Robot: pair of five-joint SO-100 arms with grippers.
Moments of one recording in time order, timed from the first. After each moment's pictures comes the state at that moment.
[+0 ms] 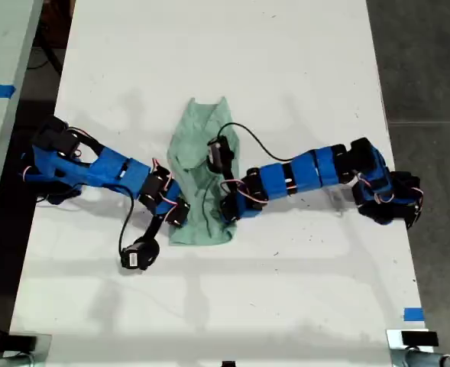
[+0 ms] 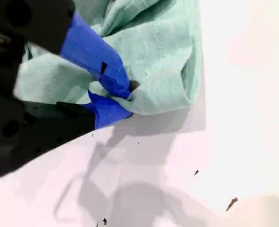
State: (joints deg) arm 0 11.3 75.9 83.9 70.8 5.3; arm 1 -5.9 57.4 56.4 69.6 -23.3
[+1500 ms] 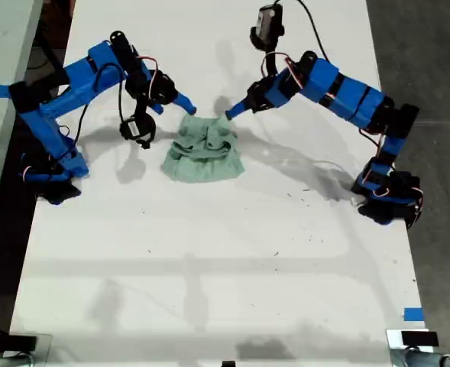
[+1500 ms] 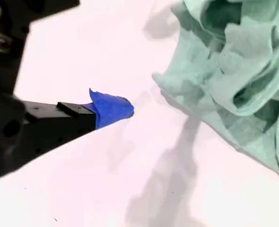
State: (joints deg) arm 0 -39.7 98.4 80.7 91.4 36.9; arm 1 32.9 84.4 56.7 84.6 -51.0
